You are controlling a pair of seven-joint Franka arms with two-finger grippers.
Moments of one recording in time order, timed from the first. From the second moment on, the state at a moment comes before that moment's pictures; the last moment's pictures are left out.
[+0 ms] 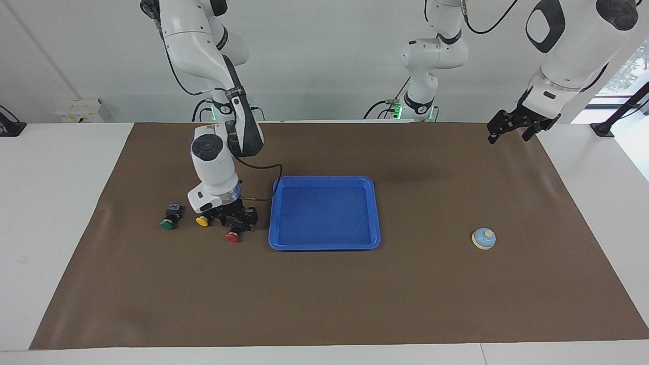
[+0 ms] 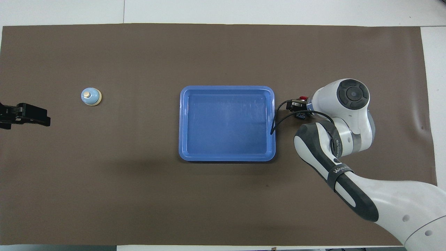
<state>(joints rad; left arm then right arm) -0.04 -0.06 0.03 -1.72 0.01 1.59 -0.01 0.13 0.33 0.06 -2.05 -0.07 2.45 0.51</state>
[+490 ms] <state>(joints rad) -0.04 -0.06 0.03 -1.72 0.01 1.59 -0.01 0.14 0.32 0.06 -1.98 -0.07 2.35 0.54</state>
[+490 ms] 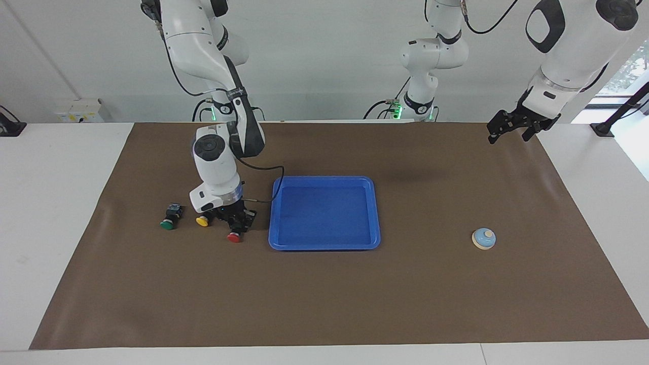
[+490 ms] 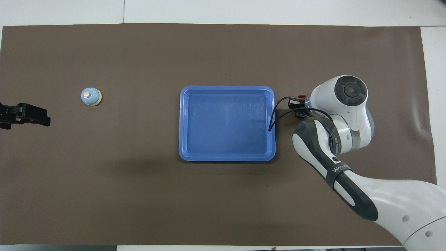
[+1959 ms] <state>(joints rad) -0.04 -0.06 0.03 -1.72 0.01 1.59 -0.01 0.39 0.38 0.10 -1.95 -0.01 2.42 0.61</state>
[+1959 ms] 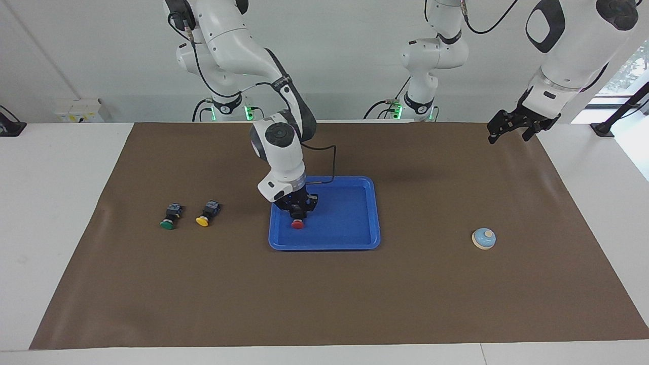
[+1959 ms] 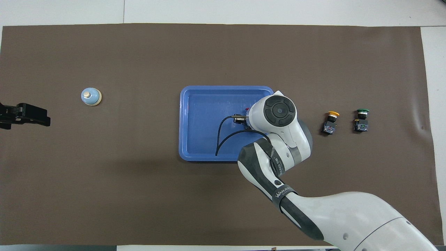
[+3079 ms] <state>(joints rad) -0.04 -0.06 0.03 -1.72 0.01 1.59 -0.01 0.05 0.17 0.08 -1.88 -0.01 1.98 0.46</state>
